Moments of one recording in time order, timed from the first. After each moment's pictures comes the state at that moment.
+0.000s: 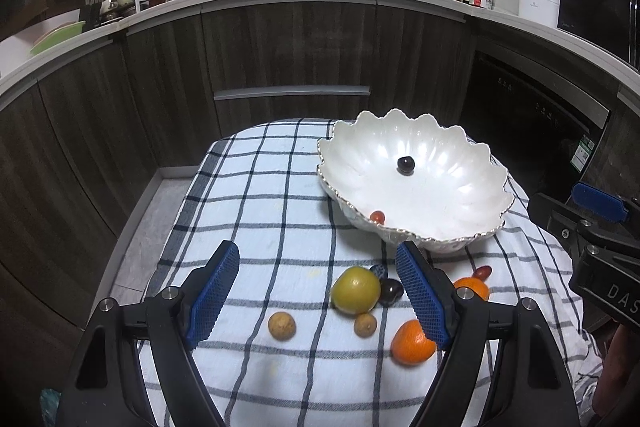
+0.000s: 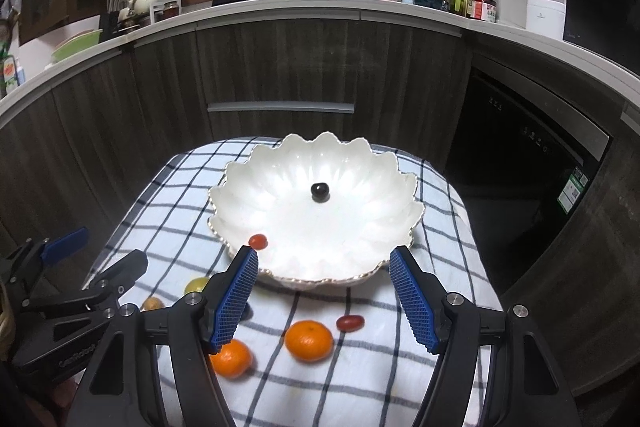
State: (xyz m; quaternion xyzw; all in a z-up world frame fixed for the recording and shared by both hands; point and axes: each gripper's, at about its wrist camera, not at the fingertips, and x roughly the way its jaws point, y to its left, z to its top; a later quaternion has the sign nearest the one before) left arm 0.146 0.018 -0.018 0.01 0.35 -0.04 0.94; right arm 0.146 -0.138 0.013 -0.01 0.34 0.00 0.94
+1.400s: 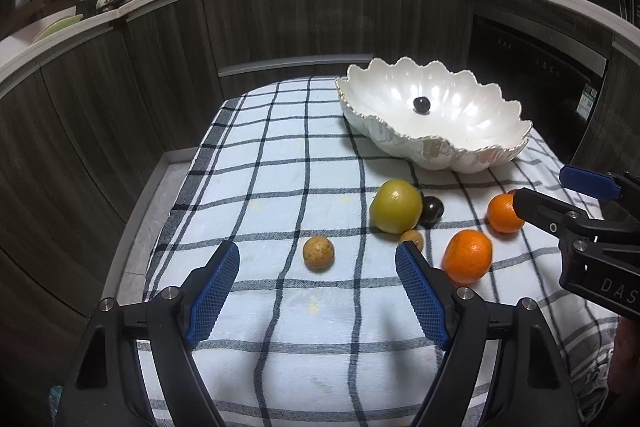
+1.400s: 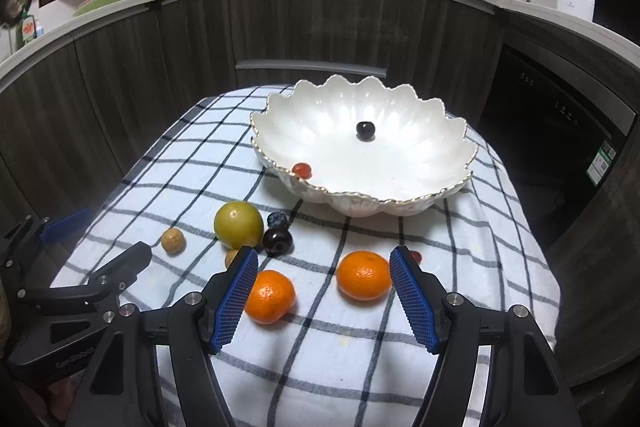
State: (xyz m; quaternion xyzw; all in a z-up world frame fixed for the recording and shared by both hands) left arm 0.114 0.051 -0.076 0.04 0.37 -0.05 0.93; right arm 0.123 -0.097 -0.049 -0.04 0.38 0.04 0.92
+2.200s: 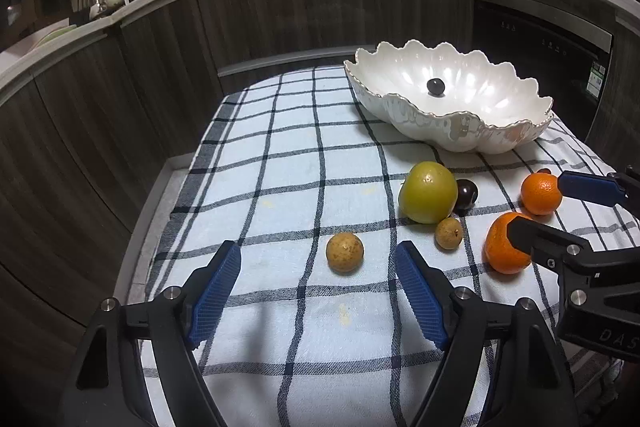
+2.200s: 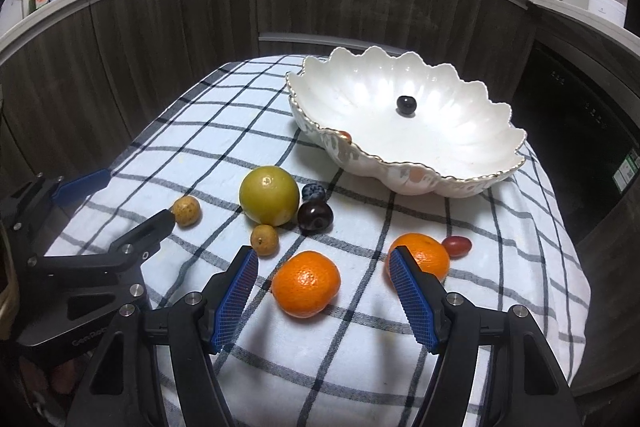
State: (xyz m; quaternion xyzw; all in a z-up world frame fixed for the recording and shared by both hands) left arm 0.132 0.060 -0.102 0.08 0.37 -0.05 0.92; right arm 0.132 -0.065 -0.082 -0.06 0.41 0.07 0.91
